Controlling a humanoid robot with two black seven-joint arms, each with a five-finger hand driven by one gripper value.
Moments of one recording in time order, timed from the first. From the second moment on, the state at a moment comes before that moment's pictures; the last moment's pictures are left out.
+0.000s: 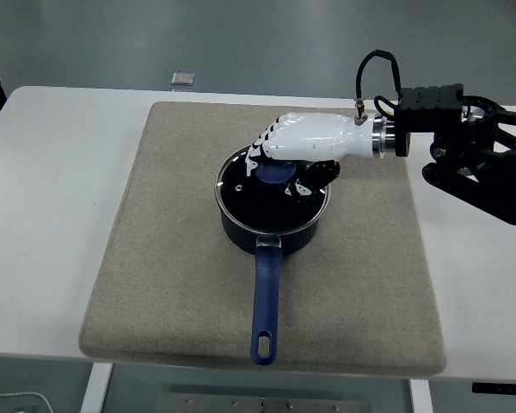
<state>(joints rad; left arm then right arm) 0.02 0.00 -0.01 -0.10 0.12 -0.05 -0.14 1.30 -0.33 0.07 1.03 -1.65 0.04 0.61</state>
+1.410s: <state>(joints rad) 0.02 0.00 -0.01 -0.10 0.12 -0.05 -0.14 1.35 -0.27 0.08 1.01 -1.57 0.16 0.61</state>
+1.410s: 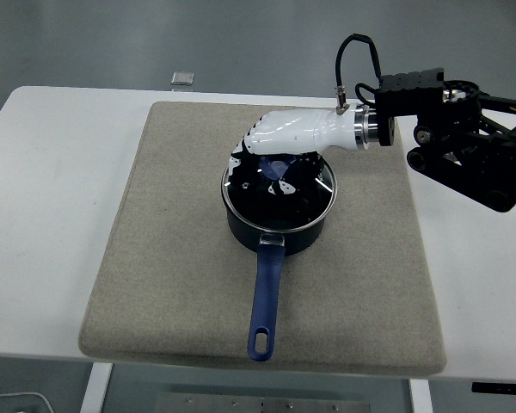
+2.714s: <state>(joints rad) 0.02 0.00 -0.01 -0.10 0.12 -0.05 -0.14 1.42 -0.32 0.05 0.99 -1.66 0.20 0.61</state>
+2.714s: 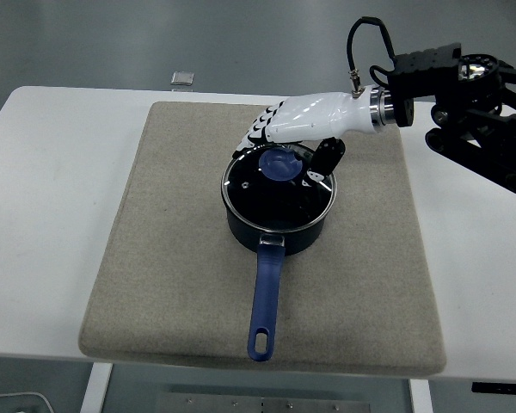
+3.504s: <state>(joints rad) 0.02 0.00 -0.01 -0.10 0.12 -0.05 -0.14 1.42 -0.32 0.00 0.97 -1.66 0.17 0.61</state>
